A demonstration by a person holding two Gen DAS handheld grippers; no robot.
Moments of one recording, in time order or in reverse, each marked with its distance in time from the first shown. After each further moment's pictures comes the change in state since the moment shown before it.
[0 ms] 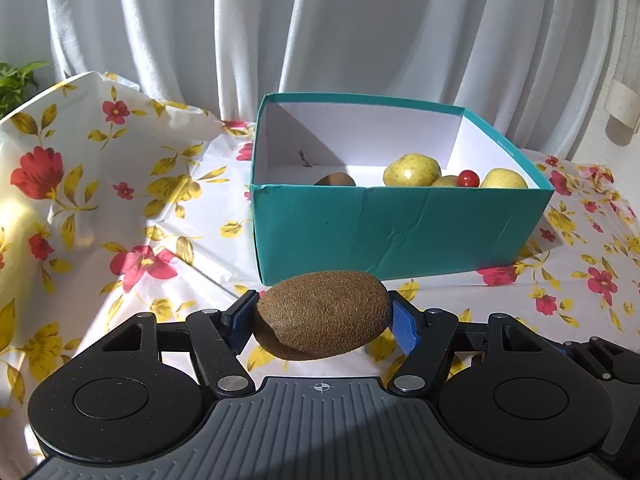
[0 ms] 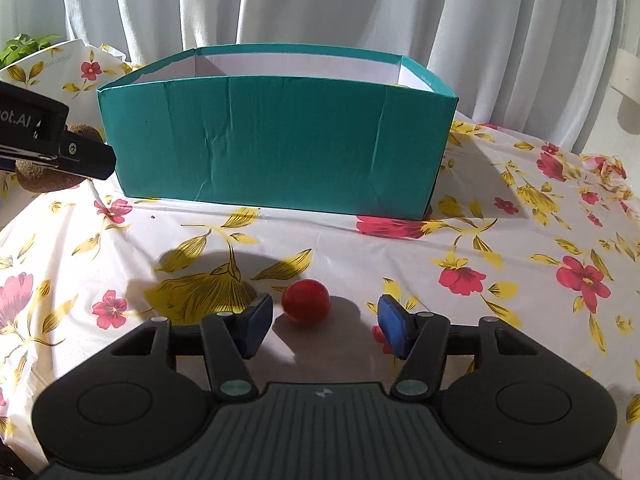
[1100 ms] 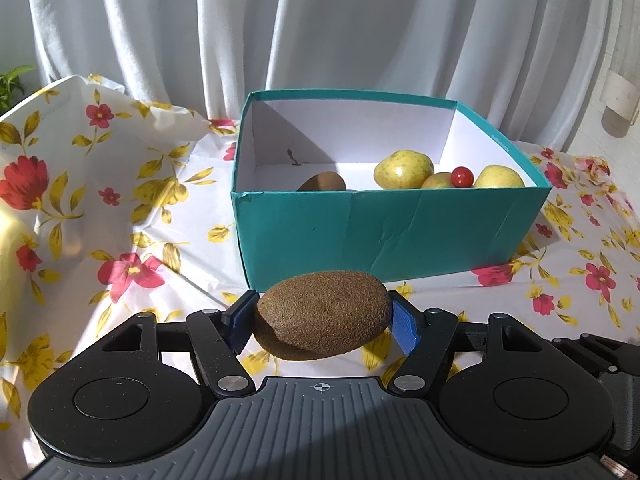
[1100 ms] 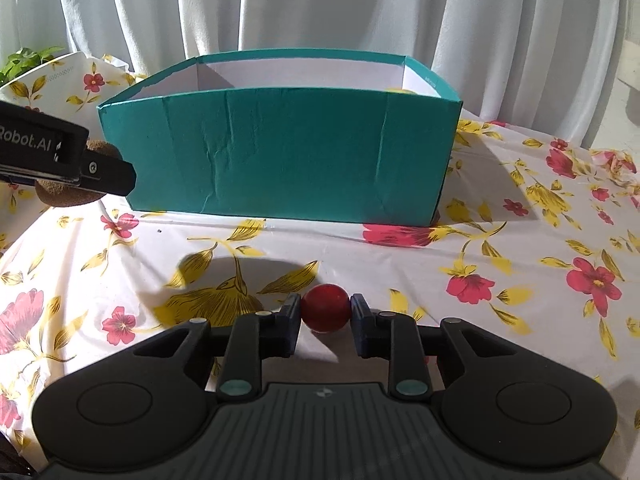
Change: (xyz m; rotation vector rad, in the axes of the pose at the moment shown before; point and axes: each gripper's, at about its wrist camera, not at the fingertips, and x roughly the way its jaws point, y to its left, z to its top) left arm 0.011 -0.006 0.009 0.024 0.025 -0.017; right arm -0.006 -0.004 0.010 0.037 -0.025 0.022
